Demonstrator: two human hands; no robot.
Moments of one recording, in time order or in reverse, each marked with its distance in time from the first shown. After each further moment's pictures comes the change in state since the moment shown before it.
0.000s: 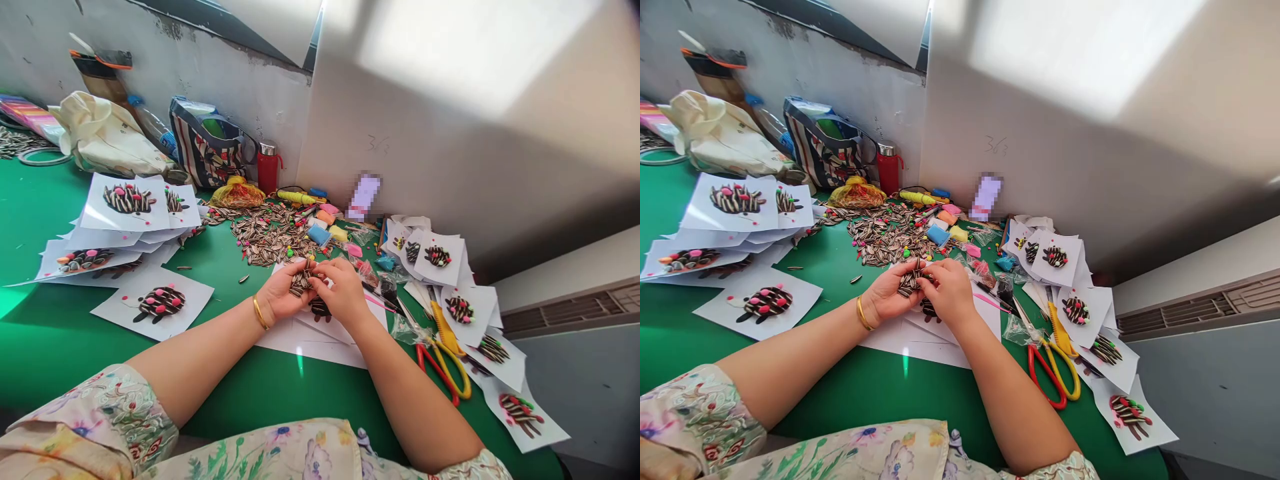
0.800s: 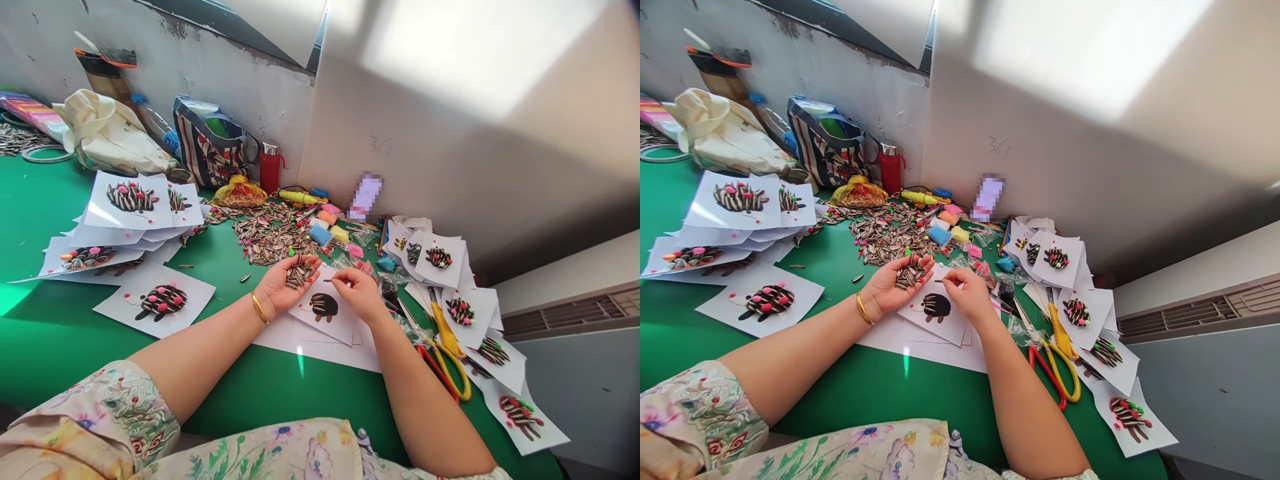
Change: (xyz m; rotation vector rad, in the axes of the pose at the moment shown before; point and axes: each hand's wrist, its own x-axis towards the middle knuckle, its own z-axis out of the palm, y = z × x) left_hand 0.005 0.010 -0.006 -0.053 0.101 0.111; right_hand -0.011 0.035 -0.018 0.238 -0.091 0.320
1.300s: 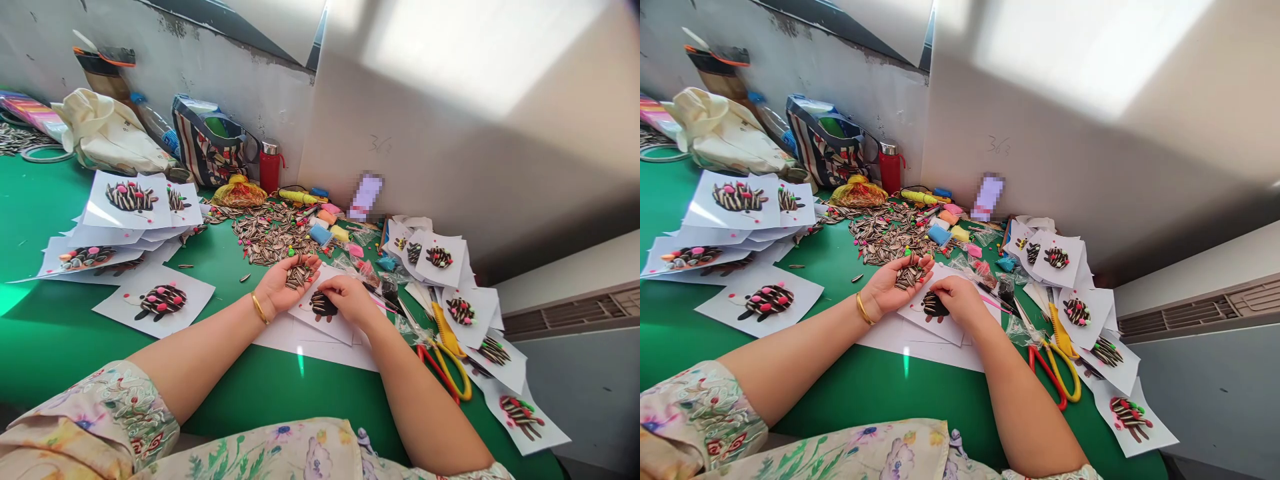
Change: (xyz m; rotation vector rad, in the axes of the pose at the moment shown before) left_hand -0.001 -0.001 0.000 0.001 0.012 -0.012; right_hand -0.008 0.001 0.016 0.318 -0.415 0.158
